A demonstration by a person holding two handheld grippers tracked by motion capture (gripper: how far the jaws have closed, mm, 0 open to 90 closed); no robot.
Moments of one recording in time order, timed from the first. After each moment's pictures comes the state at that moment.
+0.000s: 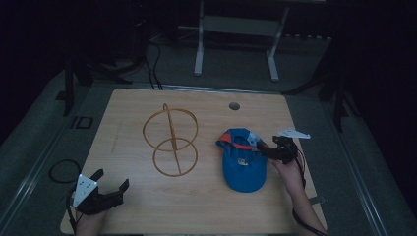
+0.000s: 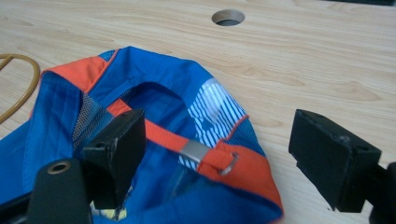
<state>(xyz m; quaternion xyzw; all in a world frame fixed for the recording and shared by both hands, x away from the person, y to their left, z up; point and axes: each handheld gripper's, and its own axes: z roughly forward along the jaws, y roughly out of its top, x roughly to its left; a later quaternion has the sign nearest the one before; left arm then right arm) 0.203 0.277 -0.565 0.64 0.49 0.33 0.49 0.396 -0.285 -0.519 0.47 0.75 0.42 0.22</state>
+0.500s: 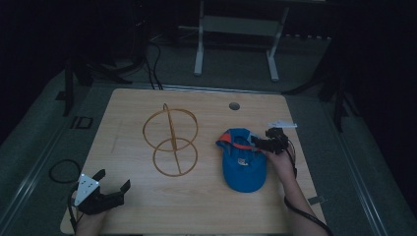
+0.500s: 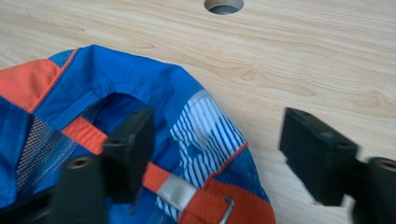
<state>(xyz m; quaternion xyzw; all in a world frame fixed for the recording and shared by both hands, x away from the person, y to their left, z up) 0.205 0.276 -0.566 0.65 0.49 0.31 0.49 0.439 -0.267 -0.530 0.47 0.77 0.38 0.21</state>
